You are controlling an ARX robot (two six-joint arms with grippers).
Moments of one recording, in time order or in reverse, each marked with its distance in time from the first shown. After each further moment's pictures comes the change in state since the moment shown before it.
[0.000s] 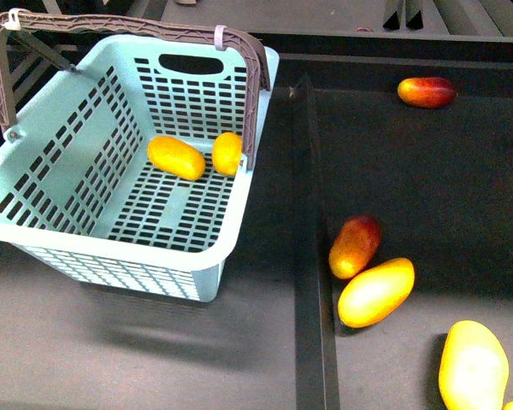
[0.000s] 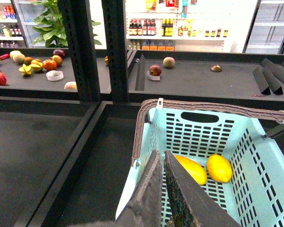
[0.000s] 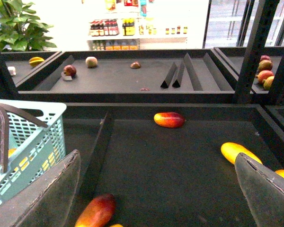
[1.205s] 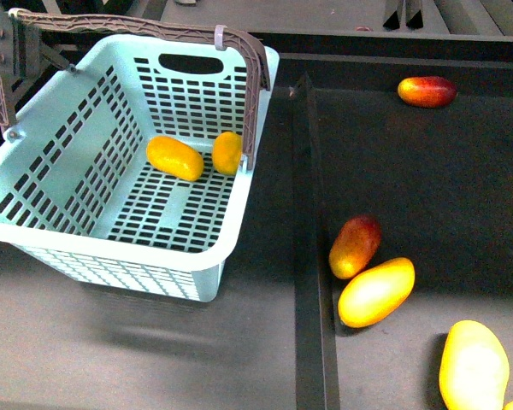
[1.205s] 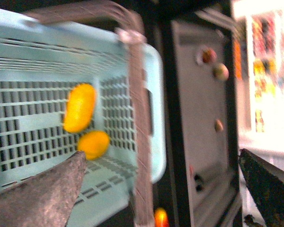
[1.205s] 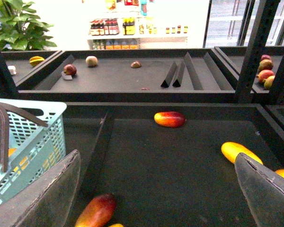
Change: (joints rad) left arm -0.430 0.932 1.069 -0.812 -0.575 -1.678; right arm 0.000 0.000 0.000 0.000 -0.001 0.000
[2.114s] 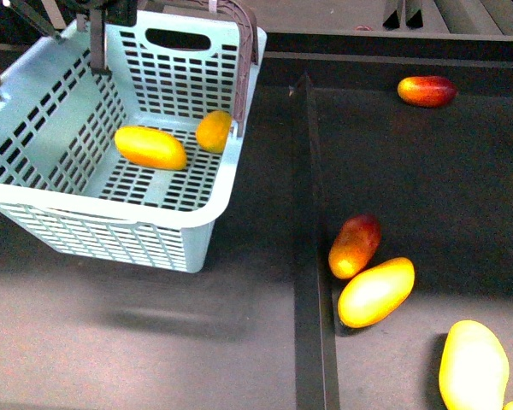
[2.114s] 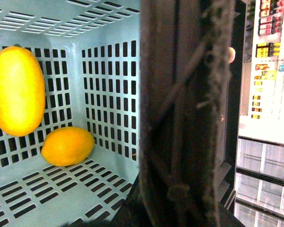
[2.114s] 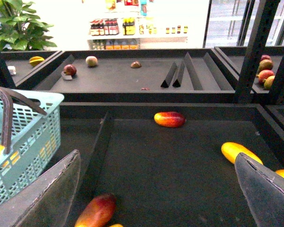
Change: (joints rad) left arm 0.158 0.539 0.414 0.210 0.226 0.068; right arm 0.000 0.000 0.000 0.000 0.000 0.000
